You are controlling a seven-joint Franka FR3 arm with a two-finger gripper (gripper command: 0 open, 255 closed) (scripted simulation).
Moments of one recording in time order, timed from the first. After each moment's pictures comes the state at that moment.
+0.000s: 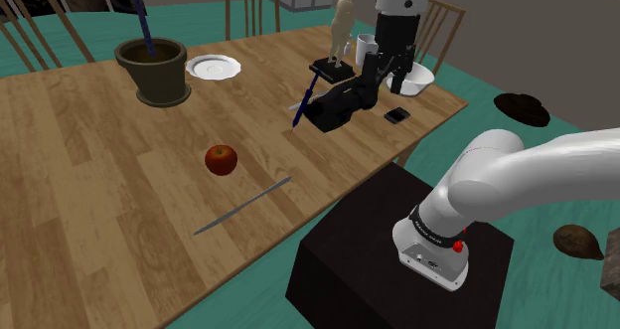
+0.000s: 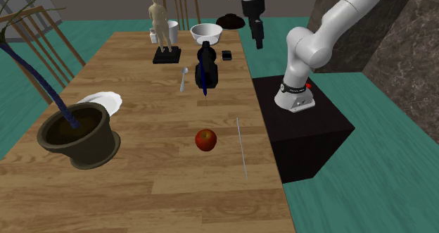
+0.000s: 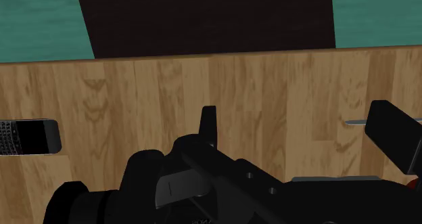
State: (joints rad) arm 0.00 -0.76 0.05 -2.42 0.11 1.42 0.17
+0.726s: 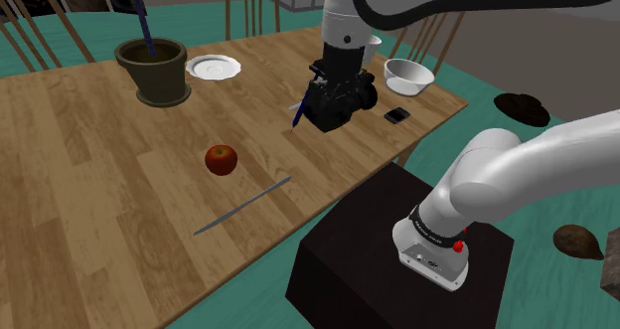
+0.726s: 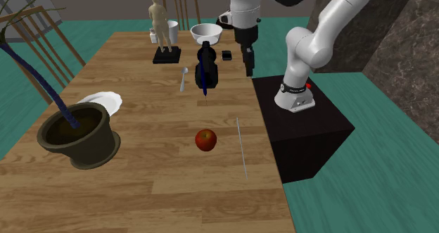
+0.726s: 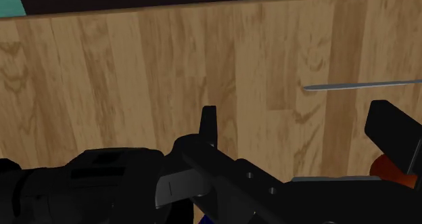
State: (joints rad) arm 0.04 -0.61 0.24 -2.45 0.20 1.72 0.34
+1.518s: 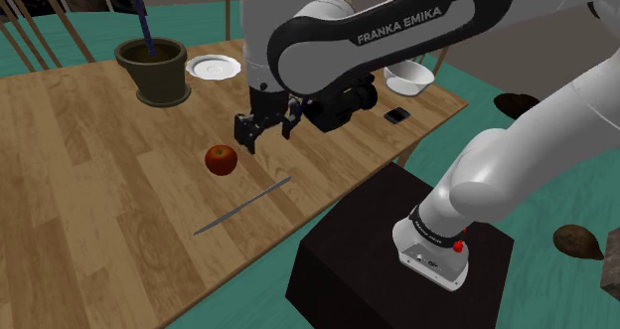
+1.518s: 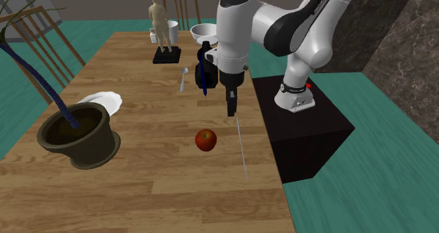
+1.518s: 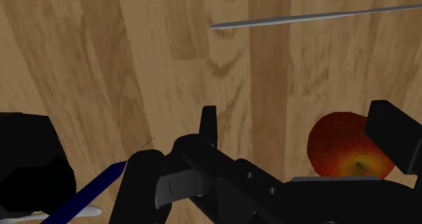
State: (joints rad) arm 0.04 -0.24 0.48 -2.33 0.11 2.10 0.62
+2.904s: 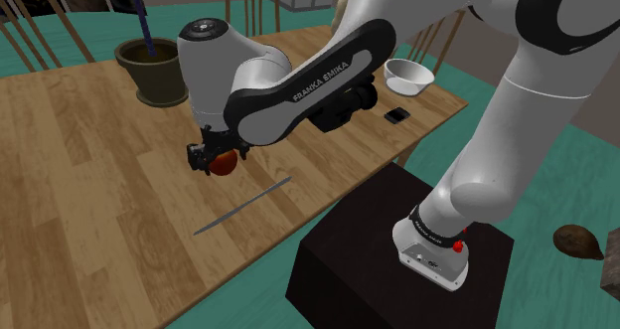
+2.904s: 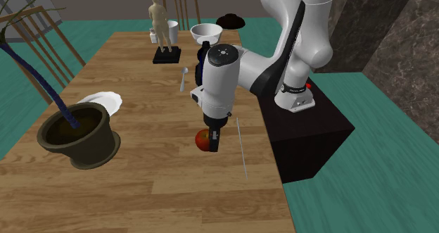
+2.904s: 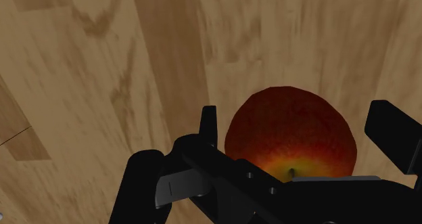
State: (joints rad) arm 0.06 0.18 0.55 -2.13 -0.25 2.31 0.98
